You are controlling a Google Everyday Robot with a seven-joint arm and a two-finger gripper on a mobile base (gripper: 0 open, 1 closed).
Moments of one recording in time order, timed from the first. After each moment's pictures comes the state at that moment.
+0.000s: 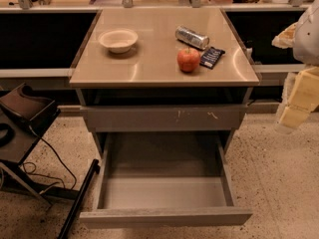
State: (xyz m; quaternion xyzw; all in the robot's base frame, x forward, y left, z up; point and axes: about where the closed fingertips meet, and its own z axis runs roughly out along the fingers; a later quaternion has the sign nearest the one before) arm 0.438 -0.217 0.976 -0.60 0.78 -0.03 0.16
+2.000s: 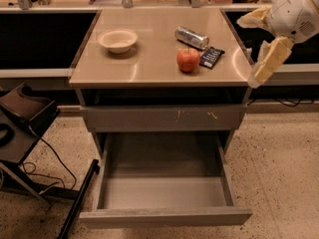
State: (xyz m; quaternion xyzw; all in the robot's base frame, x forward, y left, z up) arm 0.569 -0.203 0.960 -0.66 0.68 0.12 0.30
